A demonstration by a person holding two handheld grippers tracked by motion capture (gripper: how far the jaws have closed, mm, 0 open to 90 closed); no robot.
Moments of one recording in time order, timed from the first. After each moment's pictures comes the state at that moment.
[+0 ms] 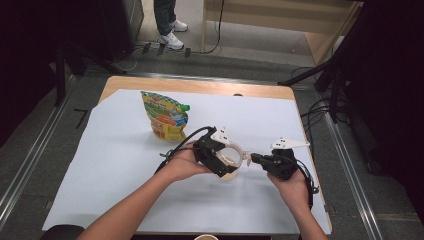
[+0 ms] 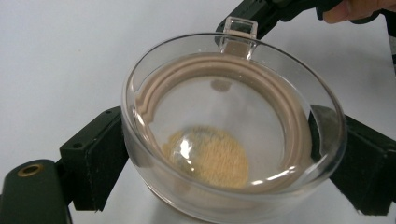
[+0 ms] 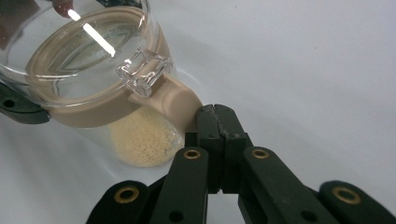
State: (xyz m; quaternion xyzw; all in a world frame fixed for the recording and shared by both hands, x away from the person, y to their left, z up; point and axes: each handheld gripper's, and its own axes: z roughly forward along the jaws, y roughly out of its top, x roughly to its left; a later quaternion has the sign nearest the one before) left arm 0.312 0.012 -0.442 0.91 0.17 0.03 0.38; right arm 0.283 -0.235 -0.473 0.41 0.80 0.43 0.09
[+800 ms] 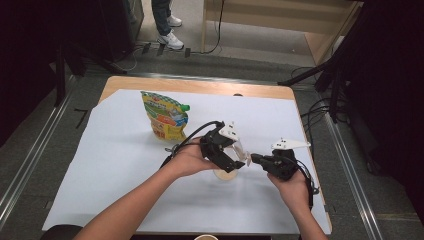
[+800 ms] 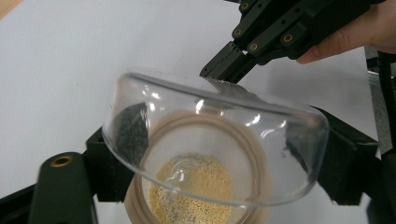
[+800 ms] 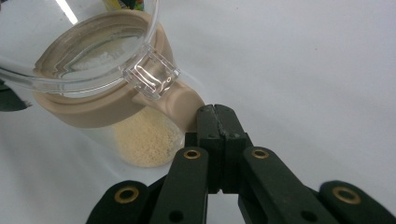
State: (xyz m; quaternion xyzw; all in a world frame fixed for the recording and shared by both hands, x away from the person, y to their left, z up) left arm 0.311 -0.006 -0.415 0.91 0.15 0.03 0.38; right arm 0.282 -0.236 -0.472 0.41 0.80 0.44 0.09
